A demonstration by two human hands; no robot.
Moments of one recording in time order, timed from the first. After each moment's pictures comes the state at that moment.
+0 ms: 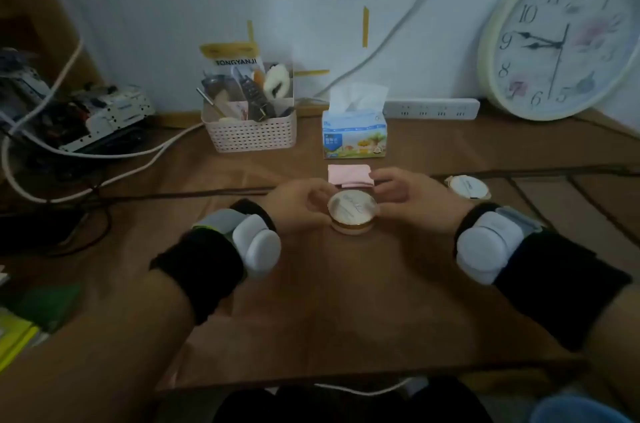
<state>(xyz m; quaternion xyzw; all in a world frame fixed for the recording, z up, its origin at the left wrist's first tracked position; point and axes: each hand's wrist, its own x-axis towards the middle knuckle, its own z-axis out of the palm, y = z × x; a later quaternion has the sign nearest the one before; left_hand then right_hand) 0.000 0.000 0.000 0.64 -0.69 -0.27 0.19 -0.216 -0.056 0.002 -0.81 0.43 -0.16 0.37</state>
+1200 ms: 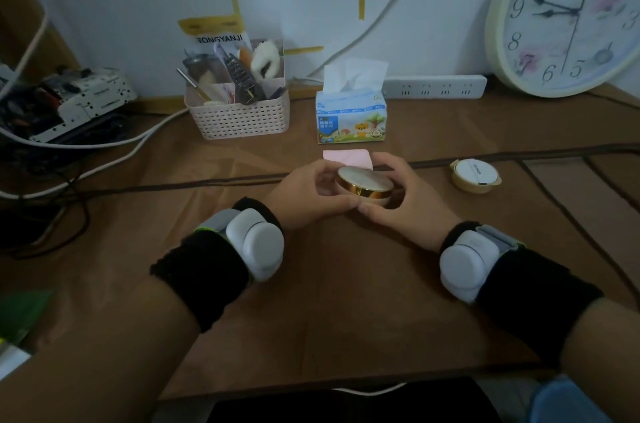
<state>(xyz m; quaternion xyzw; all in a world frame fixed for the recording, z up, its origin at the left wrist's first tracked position) -0.018 -0.010 -0.013 0.59 -0.64 -0.37 0.34 -0.209 -0.050 -0.036 -0.79 0.40 -0.30 0.36</state>
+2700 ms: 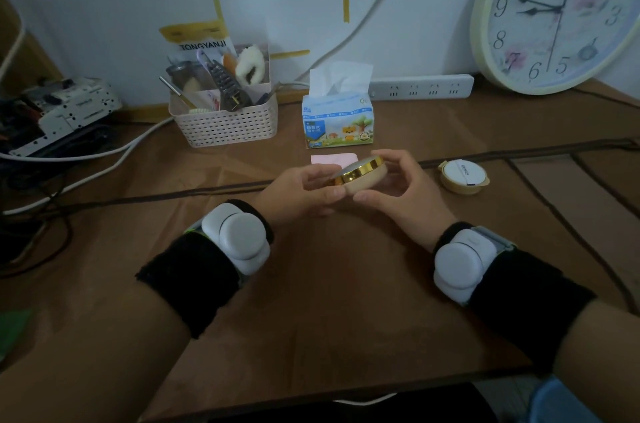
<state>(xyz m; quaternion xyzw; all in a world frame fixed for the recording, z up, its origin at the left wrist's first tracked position) -0.027 -0.019 -0.011 0.55 -0.54 -0.51 0.38 -0.212 -0.051 -0.032 -0.70 0.39 -0.41 0.43</state>
